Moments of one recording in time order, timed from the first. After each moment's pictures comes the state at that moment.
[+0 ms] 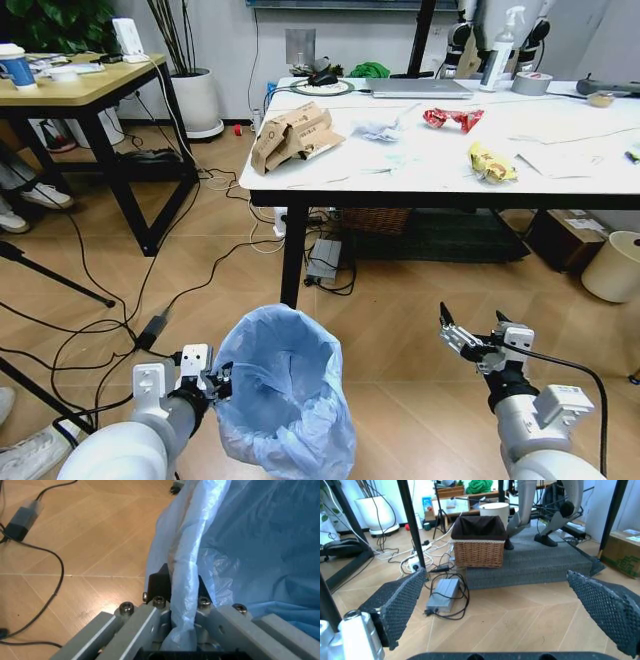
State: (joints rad) left arm 1.57 -0.90 -0.43 -2.50 -1.18 0.74 -0.83; right arm -1.74 1.38 0.60 2.40 0.32 -0.27 0.17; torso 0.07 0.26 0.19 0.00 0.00
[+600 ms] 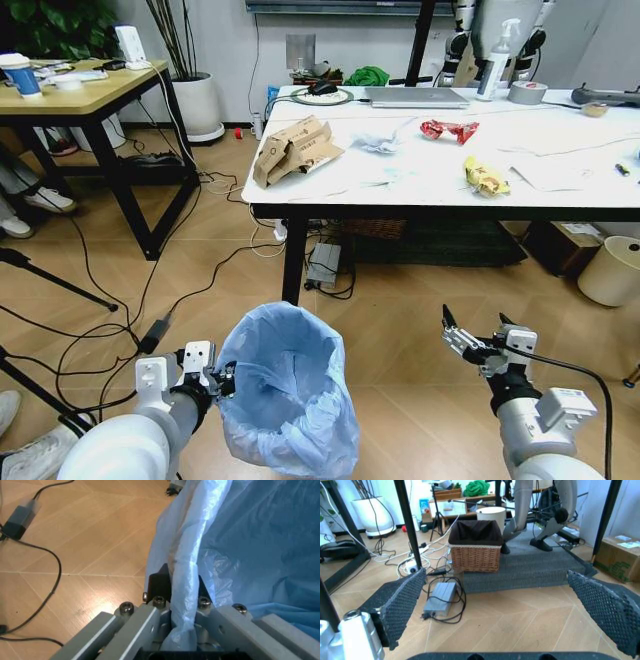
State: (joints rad) left arm 1.54 -0.90 -0.42 -2.50 -1.25 0.74 -0.87; right arm -1.75 1.38 0.60 2.41 0.31 -0.27 0.18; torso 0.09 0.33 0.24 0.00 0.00
